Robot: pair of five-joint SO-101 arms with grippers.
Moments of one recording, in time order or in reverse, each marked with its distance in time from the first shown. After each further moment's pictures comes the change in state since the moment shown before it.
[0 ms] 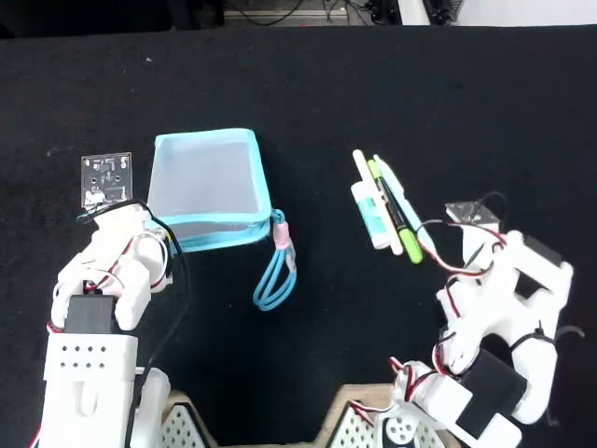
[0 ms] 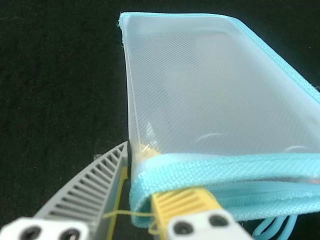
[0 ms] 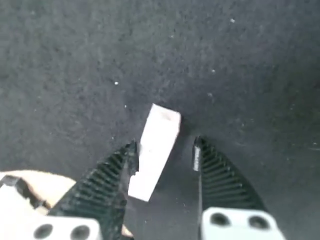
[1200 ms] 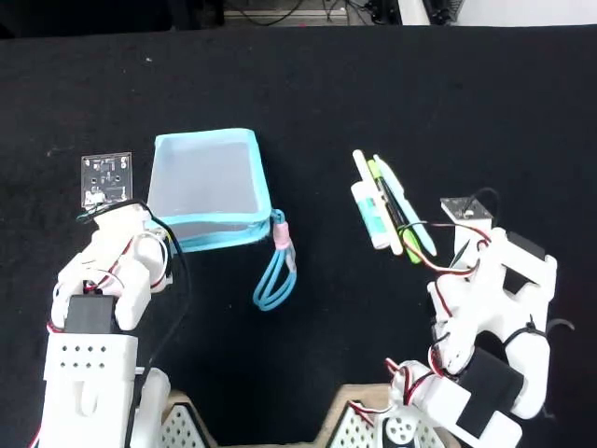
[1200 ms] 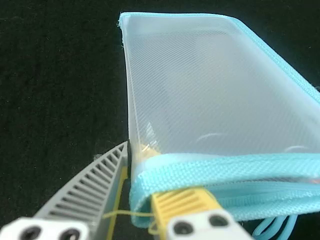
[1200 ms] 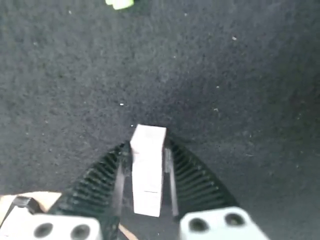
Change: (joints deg) left arm 0.0 0.0 0.0 0.0 0.0; right arm -4.2 0.0 1.6 -2.8 -8.2
